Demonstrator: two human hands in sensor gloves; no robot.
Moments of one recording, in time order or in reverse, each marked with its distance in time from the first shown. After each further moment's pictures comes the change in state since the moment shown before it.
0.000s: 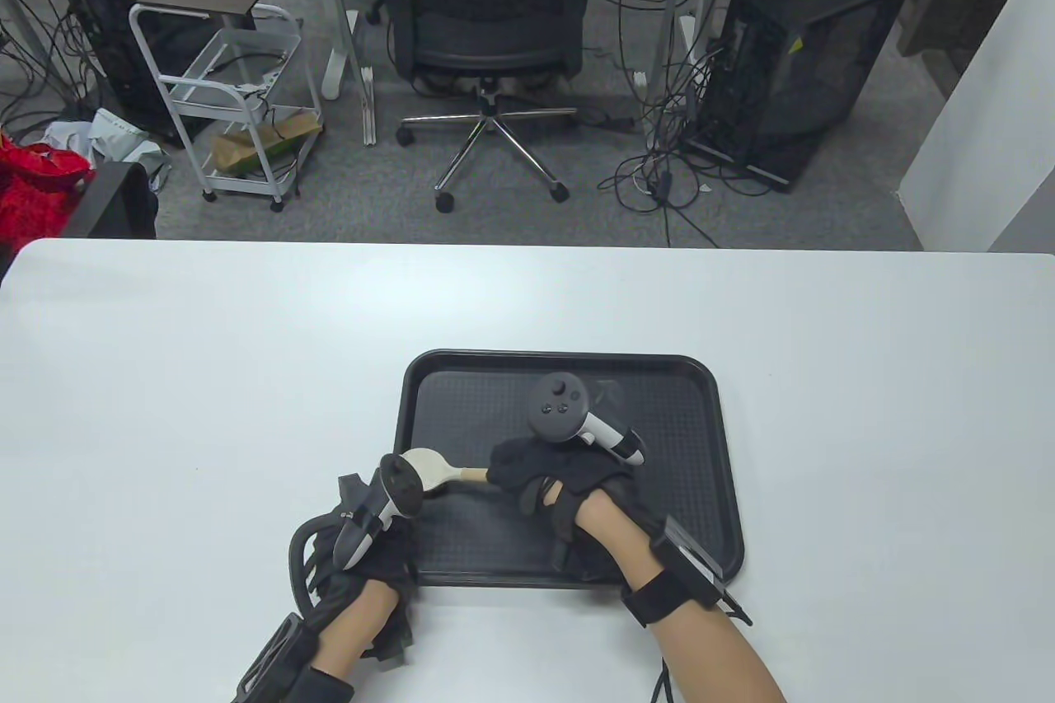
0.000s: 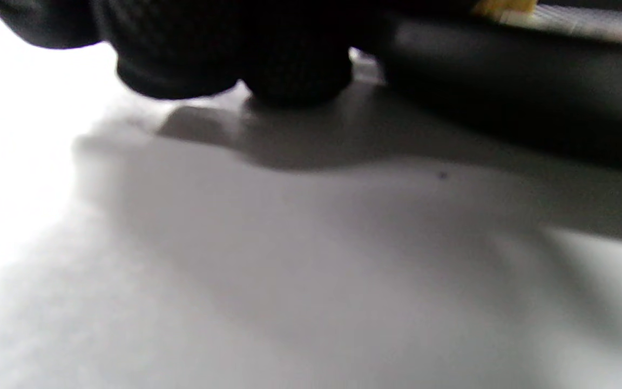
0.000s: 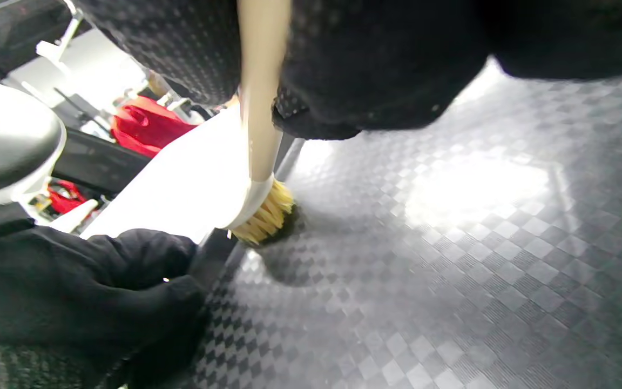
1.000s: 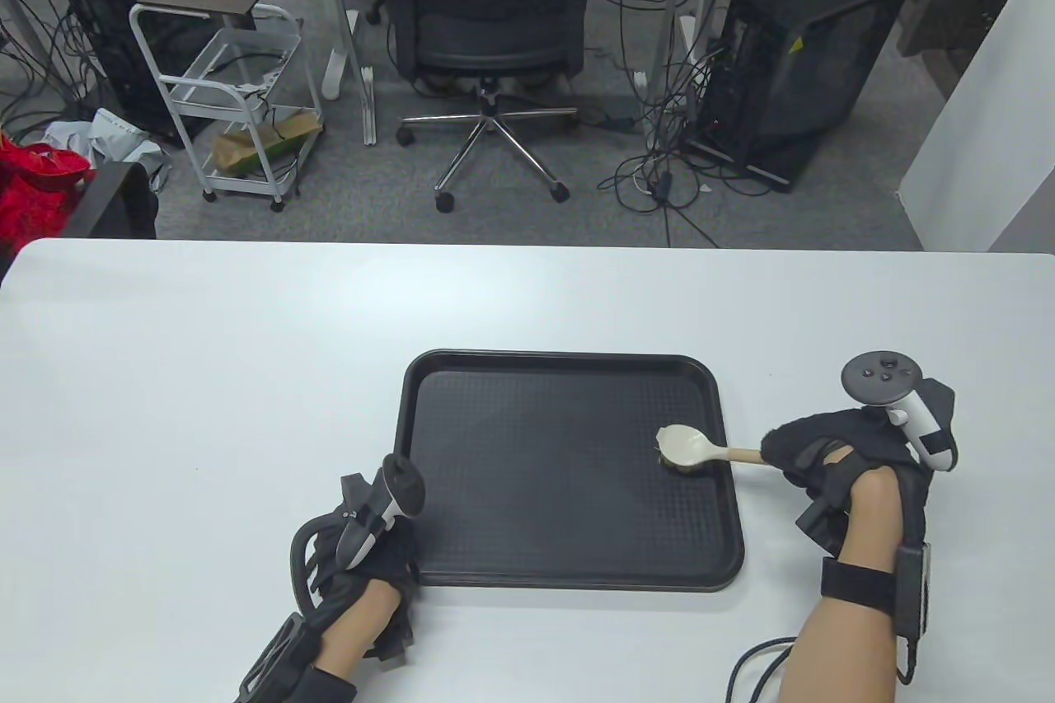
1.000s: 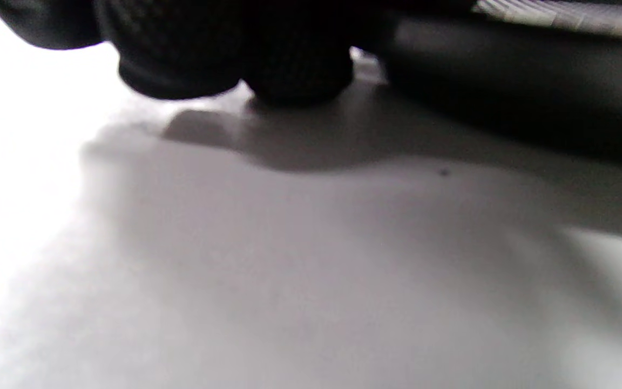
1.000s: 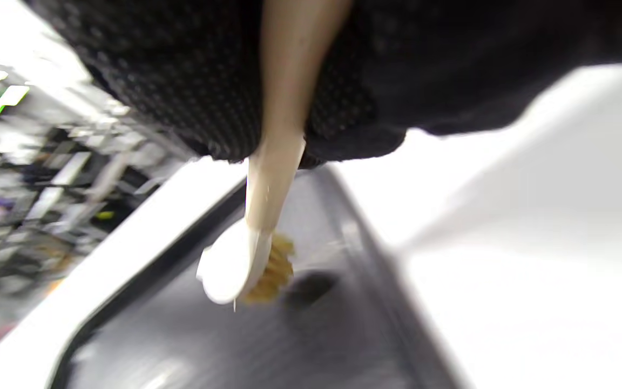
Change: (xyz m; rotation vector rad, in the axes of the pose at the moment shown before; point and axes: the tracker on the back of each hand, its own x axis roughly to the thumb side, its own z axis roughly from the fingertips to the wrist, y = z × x) left_hand 0.001 0.001 0.001 0.001 0.012 -0.010; right_hand -0.202 -0.139 0.133 -0.204 0.443 -0.302
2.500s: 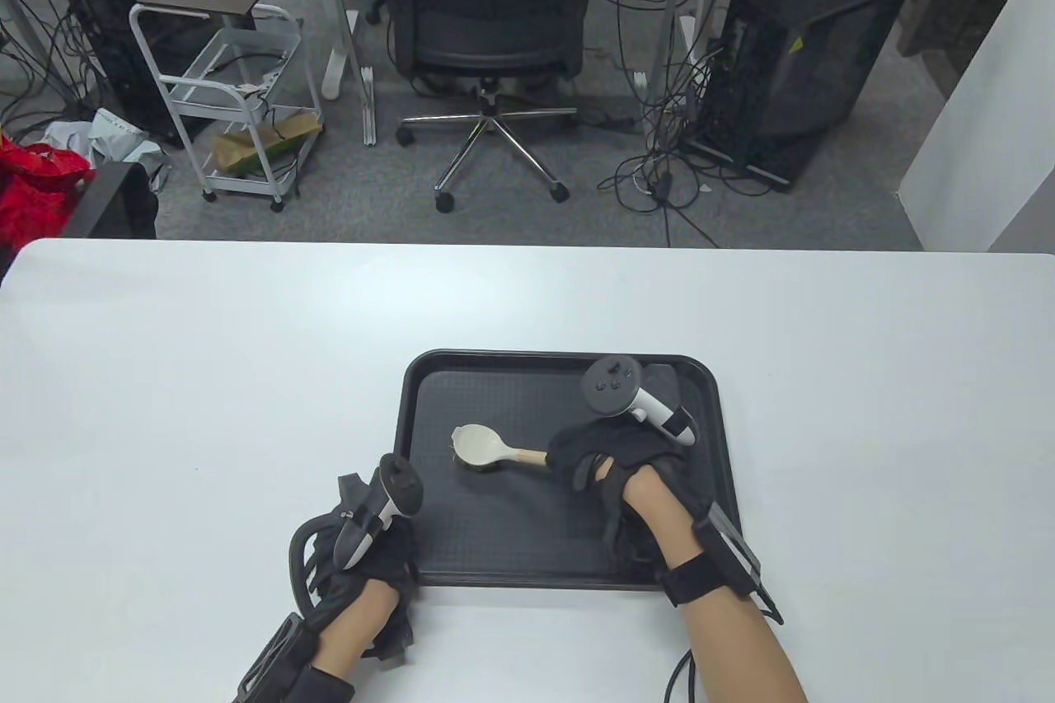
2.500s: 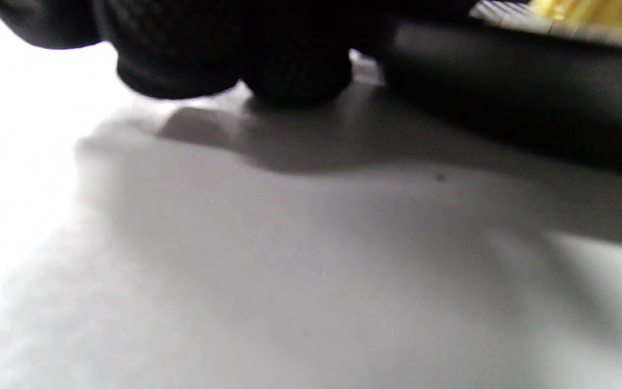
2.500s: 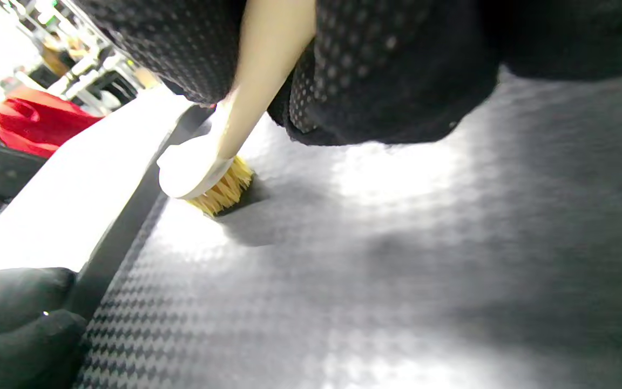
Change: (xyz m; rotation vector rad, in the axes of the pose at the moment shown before) left_hand -0.001 0.000 0.000 -0.002 -0.006 0.017; right_hand 0.133 0.160 -0.033 0.247 -0.218 0.339
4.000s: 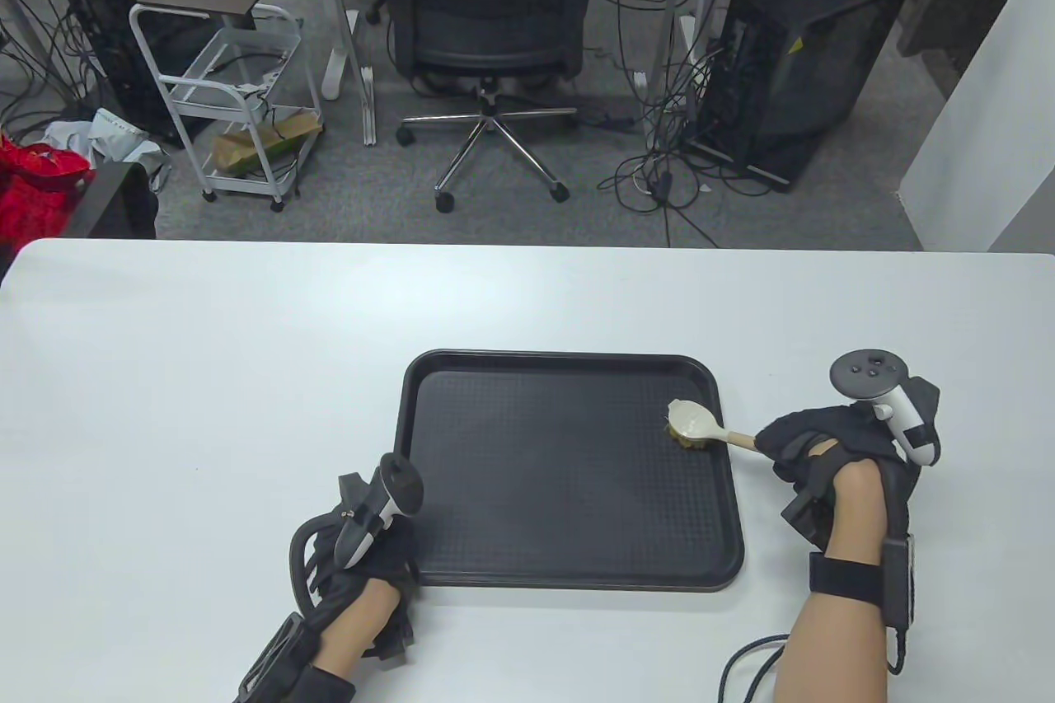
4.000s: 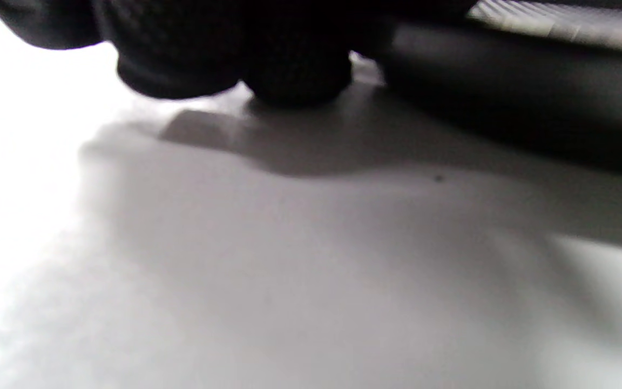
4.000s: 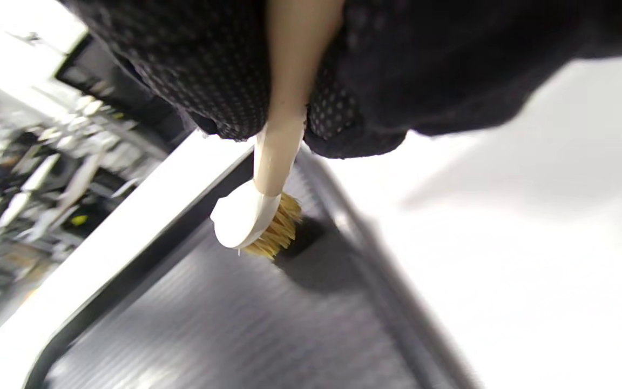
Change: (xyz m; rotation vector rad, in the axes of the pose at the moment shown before) left_hand 0.000 0.001 0.000 -0.004 0.005 -0.001; right_hand -0.164 -0.087 0.080 -0.219 0.253 -0.346
